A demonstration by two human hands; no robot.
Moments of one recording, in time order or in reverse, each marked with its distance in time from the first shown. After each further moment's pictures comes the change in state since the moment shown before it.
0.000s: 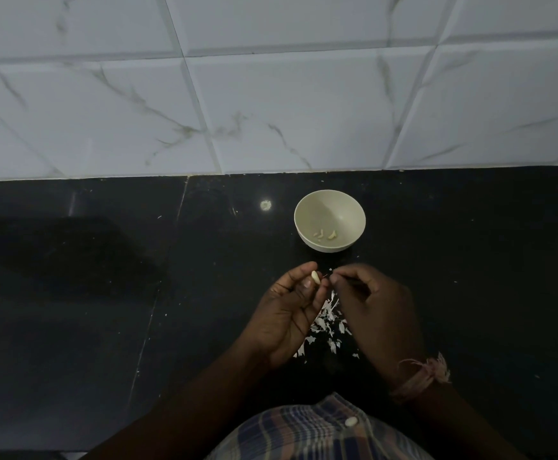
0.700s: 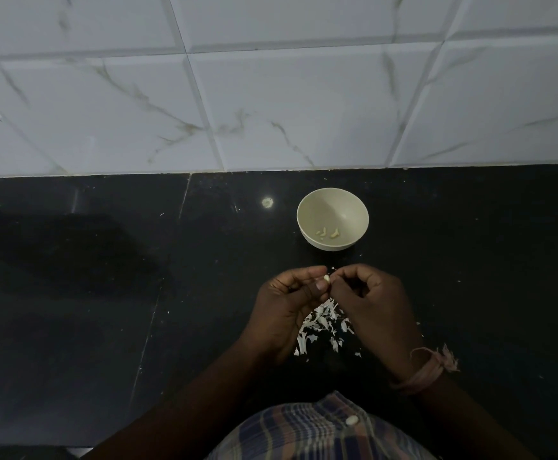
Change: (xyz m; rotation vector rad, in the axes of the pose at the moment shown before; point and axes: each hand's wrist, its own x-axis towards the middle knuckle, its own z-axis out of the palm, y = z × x) left_hand -0.001 0.000 0.001 0.345 0.014 0.182; right_hand 0.006 -0.010 0.002 0.227 -0.134 0.203
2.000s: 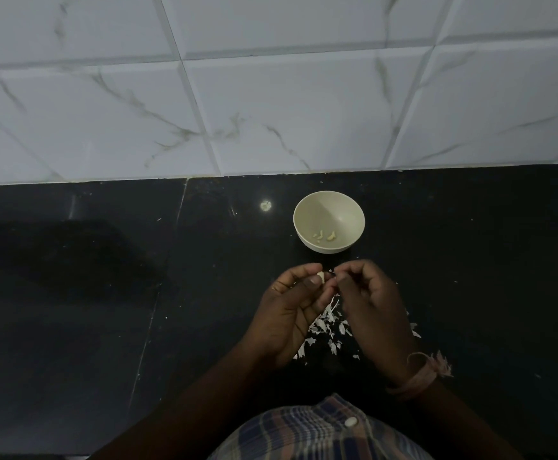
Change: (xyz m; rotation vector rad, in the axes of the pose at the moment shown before) left_hand 0.000 0.003 0.005 -0.238 -0.027 -0.118; right_hand 0.000 0.013 0.004 0.135 0.053 -0.022
